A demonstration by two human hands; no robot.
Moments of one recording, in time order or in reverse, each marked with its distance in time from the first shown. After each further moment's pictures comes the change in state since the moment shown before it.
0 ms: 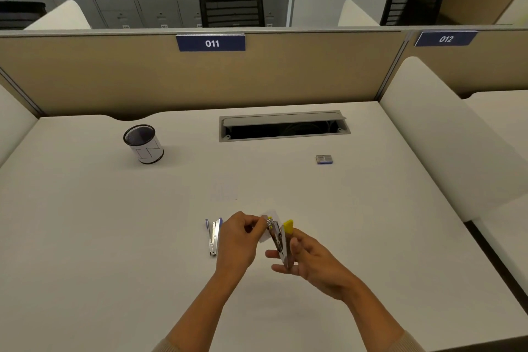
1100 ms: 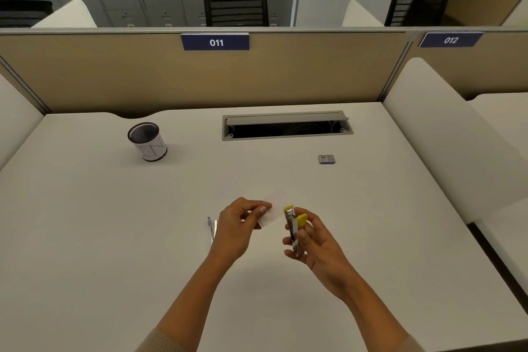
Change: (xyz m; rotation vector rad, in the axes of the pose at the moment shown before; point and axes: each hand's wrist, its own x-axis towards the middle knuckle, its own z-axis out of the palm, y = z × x) left_hand 0.013 0.001 -0.016 -0.223 -0.152 0.093; right_hand -0.004 -0.007 -0.001 0.020 0.178 -0.138
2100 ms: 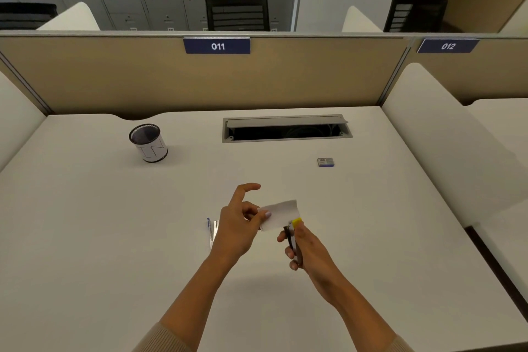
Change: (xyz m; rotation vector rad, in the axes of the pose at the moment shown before) left_hand -0.001 0.012 0.003 0.087 0.035 0.047; right_hand 0.005 0.008 0.017 -0.149 0.065 0.069
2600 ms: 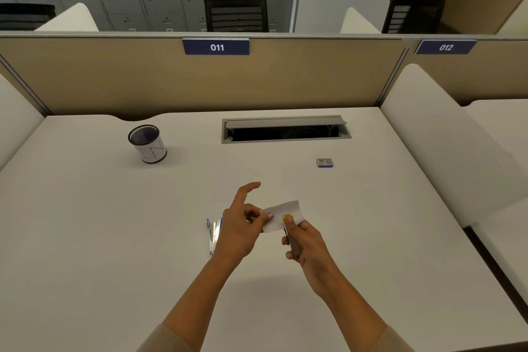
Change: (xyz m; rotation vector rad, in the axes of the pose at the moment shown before) left_hand -0.002 -0.002 0.005 0.000 -0.005 -0.003; right_hand 0.005 -0.014 0.011 0.152 0.140 0.056
